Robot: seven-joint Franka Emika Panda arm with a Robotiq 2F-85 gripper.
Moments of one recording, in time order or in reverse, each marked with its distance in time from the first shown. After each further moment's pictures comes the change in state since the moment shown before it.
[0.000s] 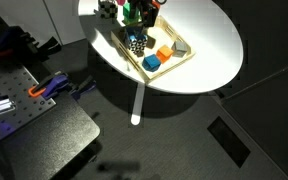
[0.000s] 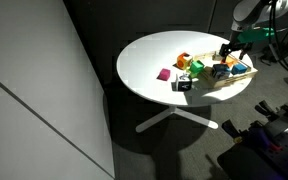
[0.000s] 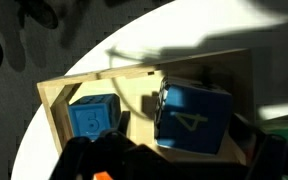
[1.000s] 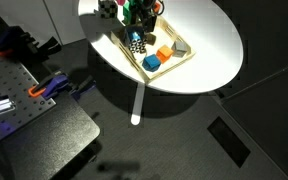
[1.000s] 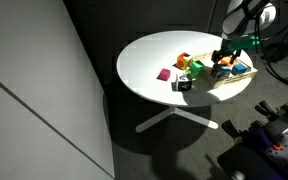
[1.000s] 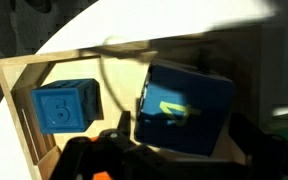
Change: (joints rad) arm 0.036 0.139 0.000 0.079 0.000 0.090 0.004
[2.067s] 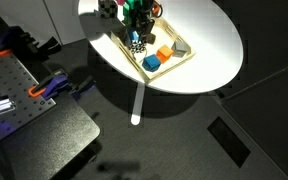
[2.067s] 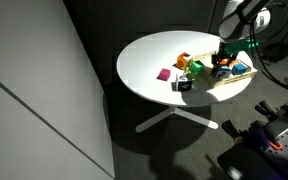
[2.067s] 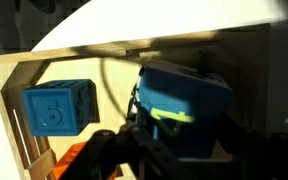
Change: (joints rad) arm 0.043 0.047 -0.031 0.029 0.000 -0.002 0.003
